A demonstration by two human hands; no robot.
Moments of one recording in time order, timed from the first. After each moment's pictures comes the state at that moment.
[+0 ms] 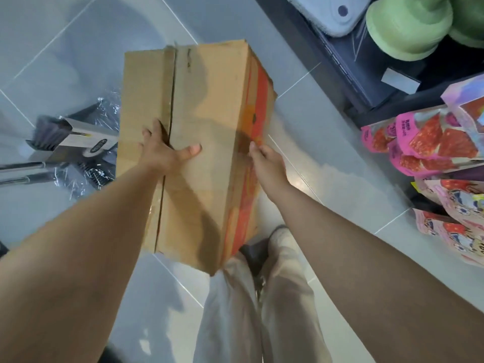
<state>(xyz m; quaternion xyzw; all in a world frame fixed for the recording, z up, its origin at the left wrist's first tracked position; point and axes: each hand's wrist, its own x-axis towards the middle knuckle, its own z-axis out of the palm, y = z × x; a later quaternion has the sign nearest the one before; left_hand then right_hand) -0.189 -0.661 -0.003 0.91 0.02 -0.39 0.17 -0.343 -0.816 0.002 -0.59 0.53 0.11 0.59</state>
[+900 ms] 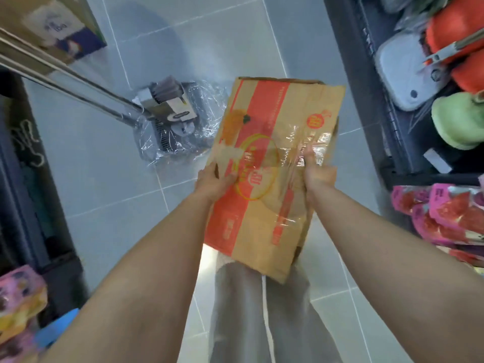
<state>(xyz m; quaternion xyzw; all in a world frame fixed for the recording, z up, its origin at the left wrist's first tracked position) -0.277 -0.528 -0.001 0.77 0.17 -0.43 0.43 -0.308 -0.757 0.085 -0.64 0.60 0.11 0.47</state>
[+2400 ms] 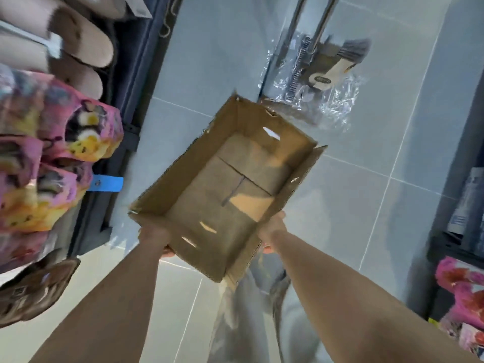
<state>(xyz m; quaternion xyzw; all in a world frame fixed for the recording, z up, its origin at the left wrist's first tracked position) -0.595 -0.211 0.030 0.45 0.72 -0.26 0.45 -0.488 -0.436 0.072 -0.73 0.32 0.55 0.24</state>
